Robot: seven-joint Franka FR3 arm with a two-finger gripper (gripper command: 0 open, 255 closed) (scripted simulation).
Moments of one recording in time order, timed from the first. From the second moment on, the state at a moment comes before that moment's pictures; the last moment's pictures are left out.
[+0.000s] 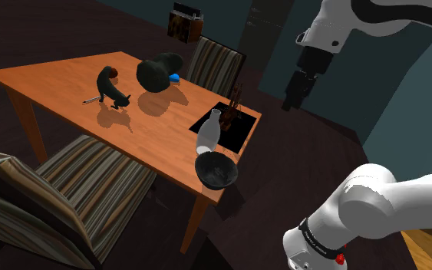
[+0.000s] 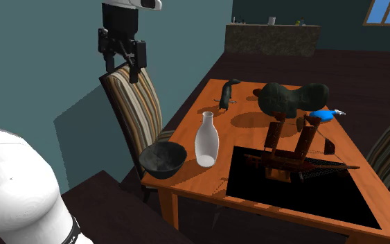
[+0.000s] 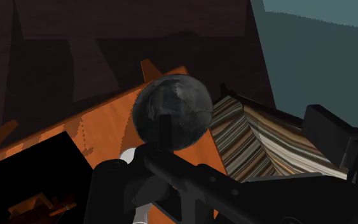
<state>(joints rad) 0.01 -0.77 -0.04 -2.33 0.12 1.46 -0.05</state>
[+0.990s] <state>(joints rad) 0.00 -0.35 -0.04 -2.24 0.07 1.80 -0.10</state>
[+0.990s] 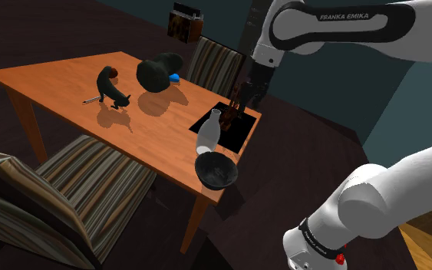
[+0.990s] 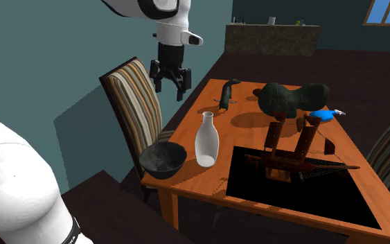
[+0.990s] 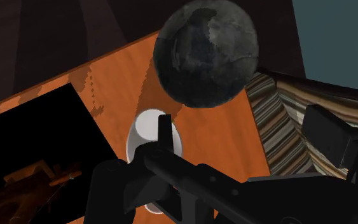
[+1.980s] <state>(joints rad) -0.02 0.21 -0.06 -1.88 0.01 2.01 -0.12</state>
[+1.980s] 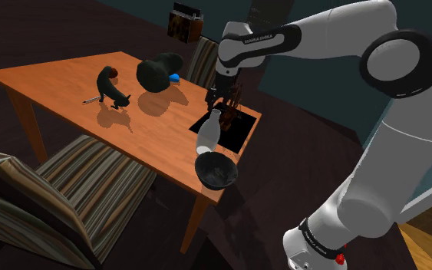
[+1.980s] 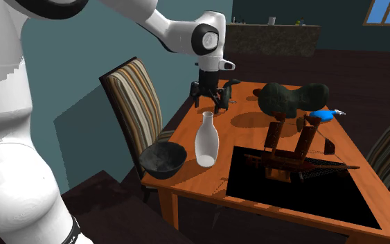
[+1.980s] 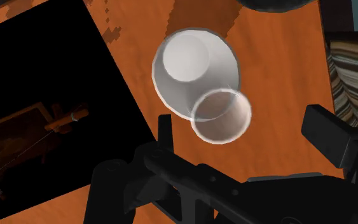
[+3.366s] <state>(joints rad) -0.02 0.31 -0.06 -1.87 0.01 2.11 -0.12</state>
